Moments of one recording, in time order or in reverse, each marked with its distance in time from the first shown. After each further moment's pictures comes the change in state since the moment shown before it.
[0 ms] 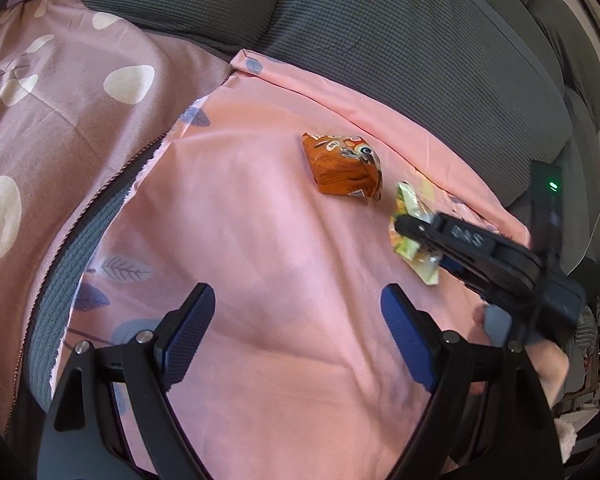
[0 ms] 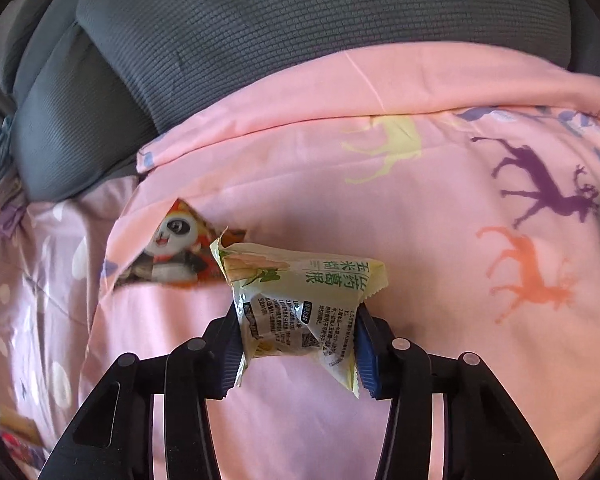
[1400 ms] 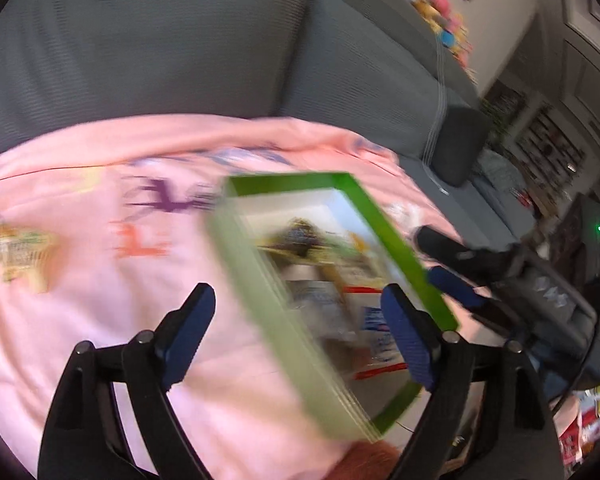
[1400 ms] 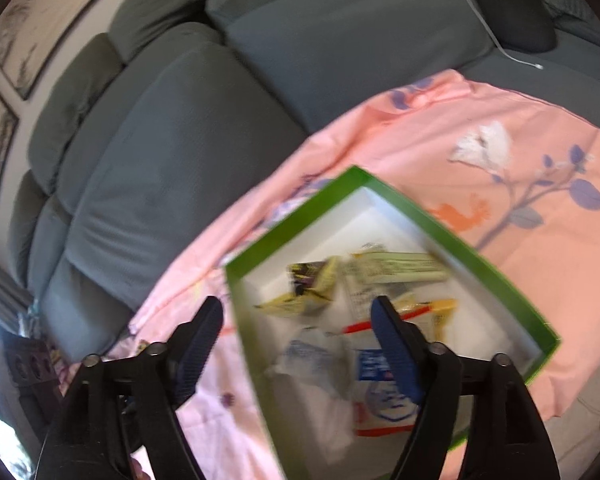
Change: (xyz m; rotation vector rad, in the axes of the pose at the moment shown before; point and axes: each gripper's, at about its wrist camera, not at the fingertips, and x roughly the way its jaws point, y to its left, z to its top) left arm -0.001 -0.286 -0.089 0.540 0.063 -0.368; right arm -0.254 -0.260 -0.102 0.457 -0.441 0.029
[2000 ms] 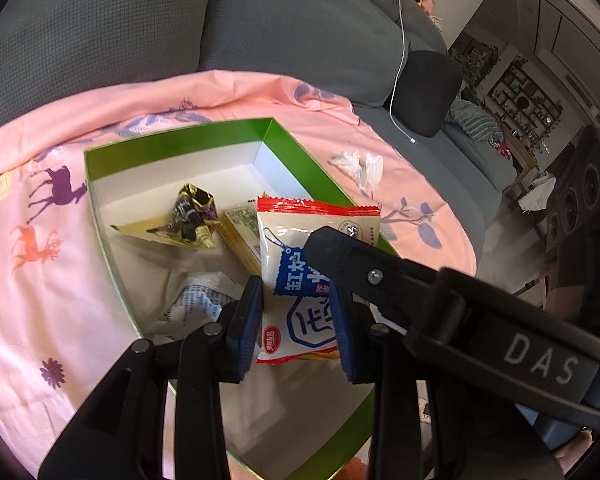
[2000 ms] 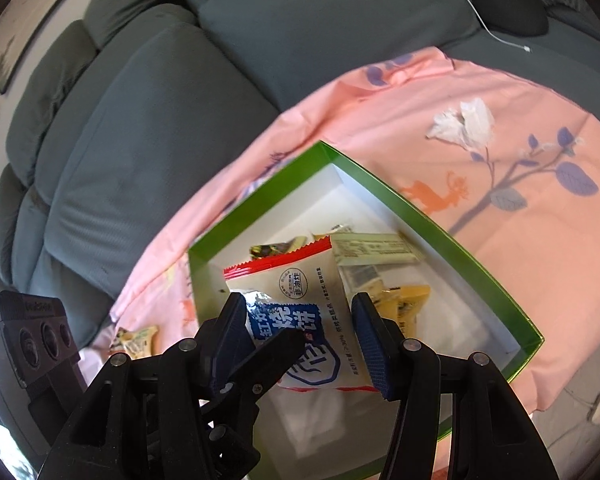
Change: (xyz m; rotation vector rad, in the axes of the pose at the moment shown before) left arm 0.097 -0.085 -0.007 0.118 0.162 -0.129; right arm 0.015 -0.029 0.002 0.034 0.096 -0.090
